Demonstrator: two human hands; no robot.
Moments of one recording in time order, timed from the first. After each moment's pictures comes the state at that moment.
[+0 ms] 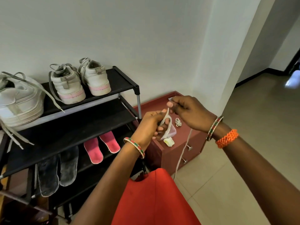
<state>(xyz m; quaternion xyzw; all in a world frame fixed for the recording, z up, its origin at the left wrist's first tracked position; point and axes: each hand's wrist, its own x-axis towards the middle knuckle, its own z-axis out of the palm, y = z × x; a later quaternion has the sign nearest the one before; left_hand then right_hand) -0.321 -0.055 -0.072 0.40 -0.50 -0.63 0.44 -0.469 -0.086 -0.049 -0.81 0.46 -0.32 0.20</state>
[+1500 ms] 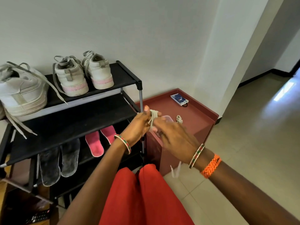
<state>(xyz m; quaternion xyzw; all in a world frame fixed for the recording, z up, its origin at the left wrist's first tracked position) -0.290 -0.064 -0.104 0.39 -0.51 -0.62 0.46 -0.435 -0.032 -0.094 -0.88 0.38 -0.28 0.07</state>
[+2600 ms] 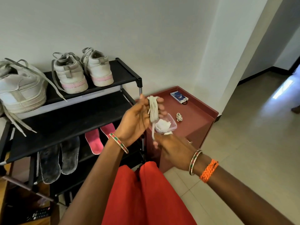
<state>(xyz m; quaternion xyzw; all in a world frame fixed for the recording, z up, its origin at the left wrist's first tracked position) -0.284 -0.053 -0.088 0.23 -0.49 -0.68 0.50 -0.438 -0.023 -0.123 -0.90 0.41 -0.12 0.09</state>
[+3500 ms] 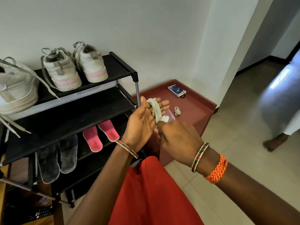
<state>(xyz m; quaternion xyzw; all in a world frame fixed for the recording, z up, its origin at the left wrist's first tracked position) -0.311 -0.042 -0.099 0.29 -0.38 -0.68 0.55 -0.431 -0.005 -0.085 -0.85 0.50 -0.15 0.02</state>
